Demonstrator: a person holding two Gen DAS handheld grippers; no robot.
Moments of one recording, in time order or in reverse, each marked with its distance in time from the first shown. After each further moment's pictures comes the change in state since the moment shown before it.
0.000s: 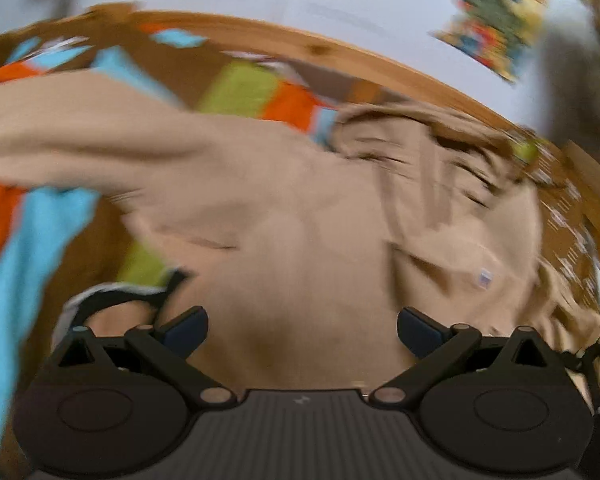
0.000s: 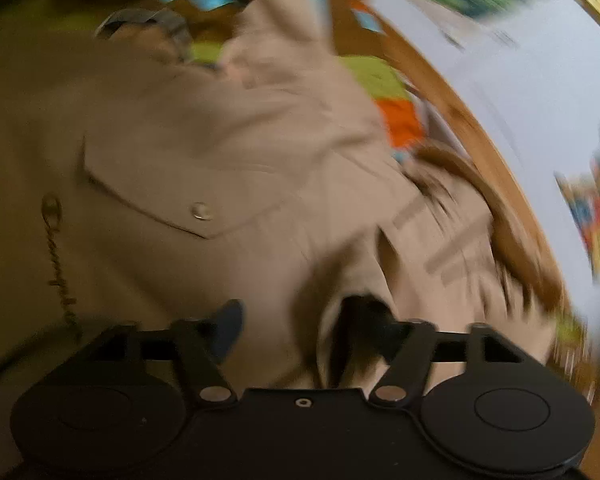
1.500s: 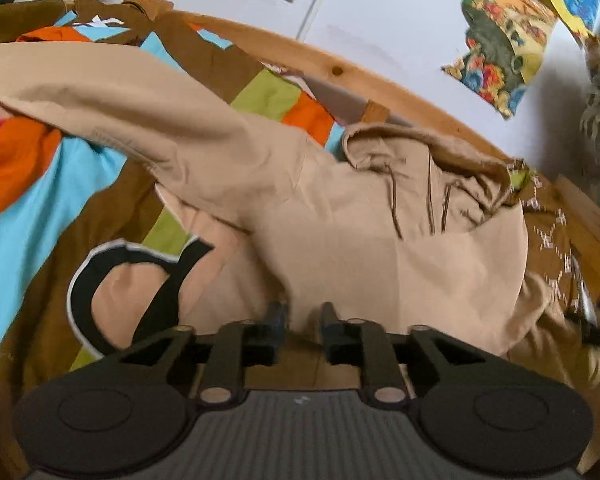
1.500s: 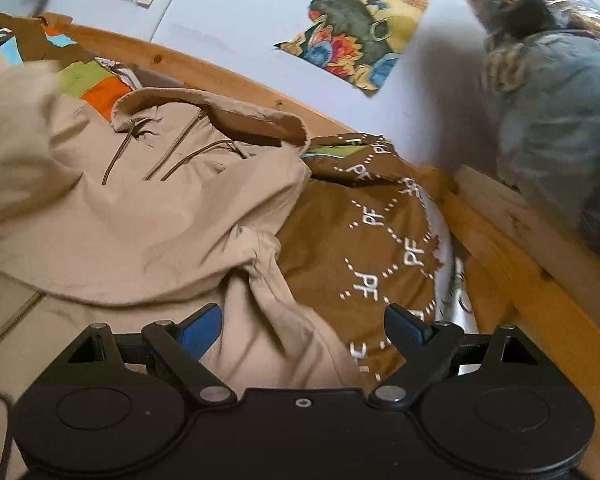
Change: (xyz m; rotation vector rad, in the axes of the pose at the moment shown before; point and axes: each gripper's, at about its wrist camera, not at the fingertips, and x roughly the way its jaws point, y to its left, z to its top) left arm -0.014 0.034 -0.044 -0.113 -0.109 -0.012; right arm -0.058 -0.135 -0.112 0.556 0.068 -0.392
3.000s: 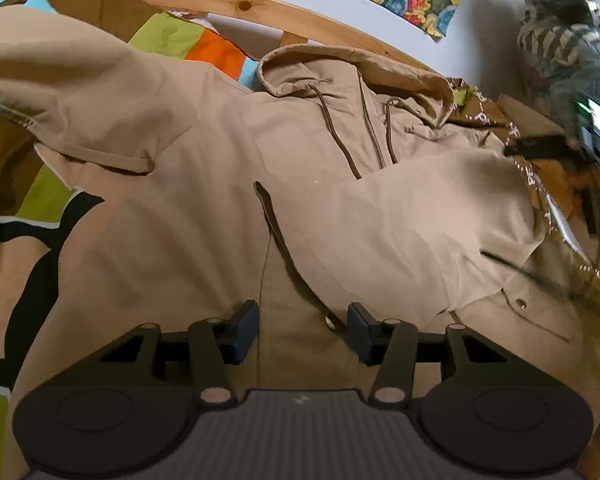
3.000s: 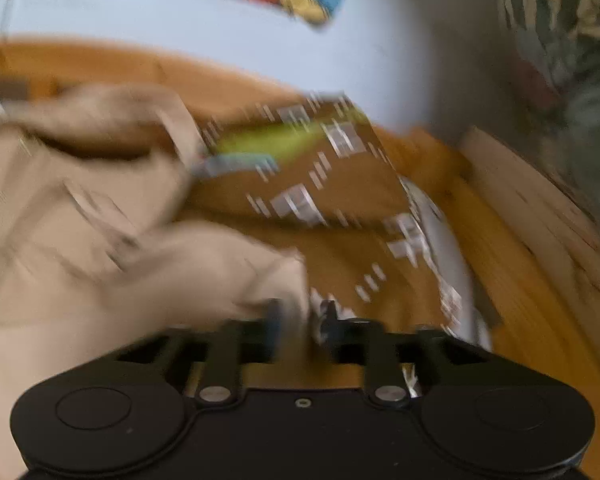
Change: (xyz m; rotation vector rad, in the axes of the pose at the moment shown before) left arm 0.058 -0.011 -0.040 0.167 0.104 -0.200; right arm 0.214 -0.055 0.108 0.125 0.249 -0.114
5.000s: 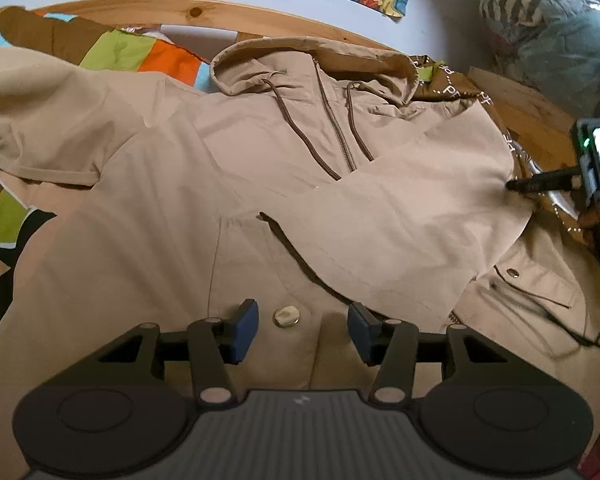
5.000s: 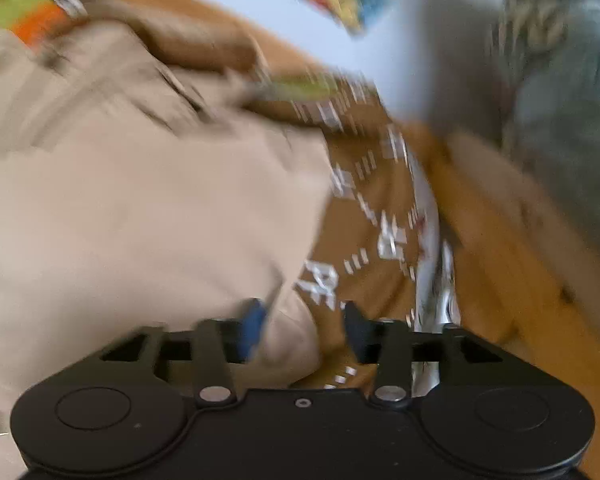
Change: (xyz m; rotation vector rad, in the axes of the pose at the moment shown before) left arm 0.015 -0.032 -0.009 0.141 -0.005 -0.003; right arm -0.048 0.000 -0.125 -0.148 -0.076 -0.045
